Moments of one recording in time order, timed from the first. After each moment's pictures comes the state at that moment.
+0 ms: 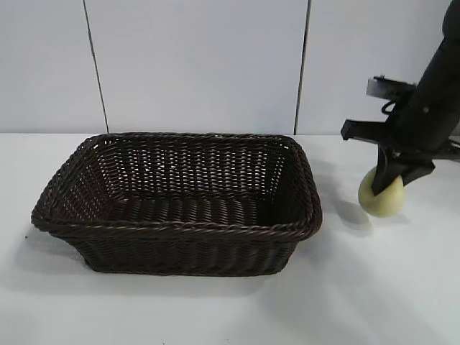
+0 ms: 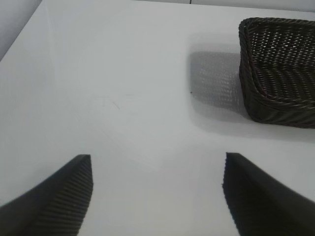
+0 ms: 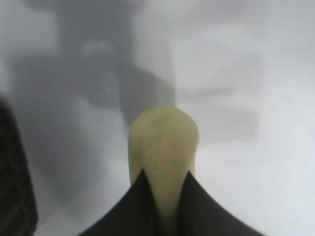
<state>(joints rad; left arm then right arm) 0.00 -0.01 -0.48 0.01 1.13 0.01 0.07 1.87 -1.28 0.22 0.77 -0.02</state>
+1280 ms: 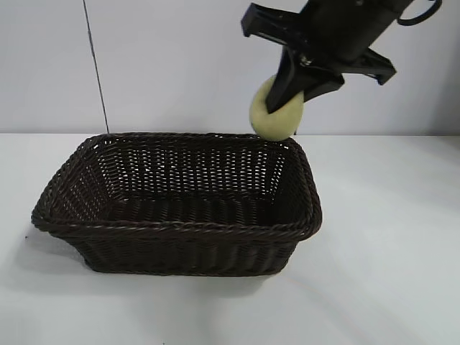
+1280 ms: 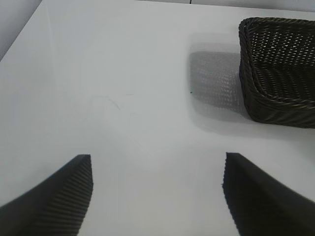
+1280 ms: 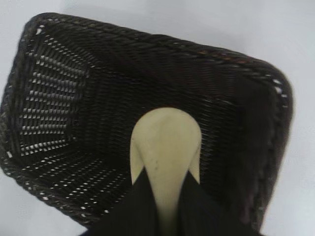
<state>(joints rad) 0.00 -0.01 -0.48 0.01 1.13 0.01 0.48 1.66 -1.27 0.35 0.65 -0.04</state>
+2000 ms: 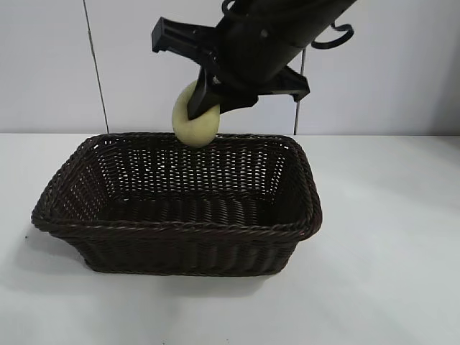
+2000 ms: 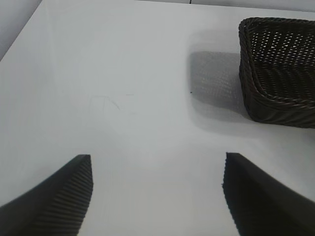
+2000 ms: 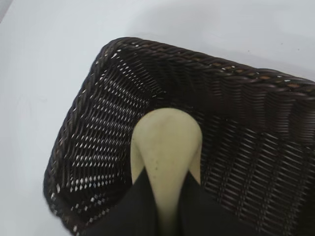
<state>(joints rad) 0.00 -0.01 -0.48 0.01 1.13 0.01 0.60 1.80 -1.27 0.43 0.35 -0.04</state>
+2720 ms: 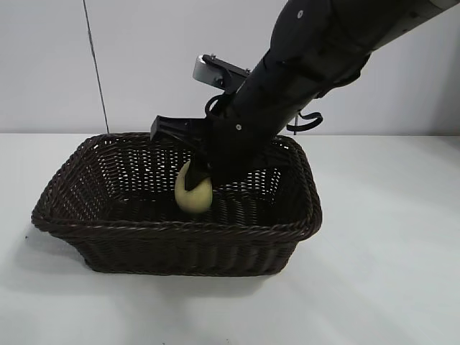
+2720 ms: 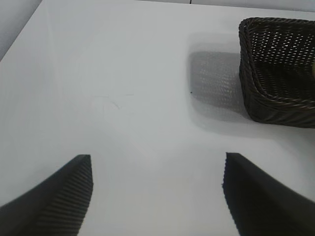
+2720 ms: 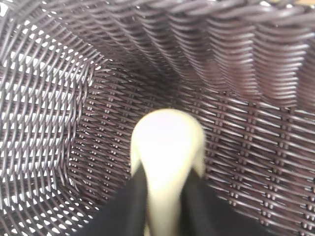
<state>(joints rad) 0.00 -0.01 -0.48 0.01 1.13 0.01 0.60 1.98 -1.27 0.48 0.32 -0.04</state>
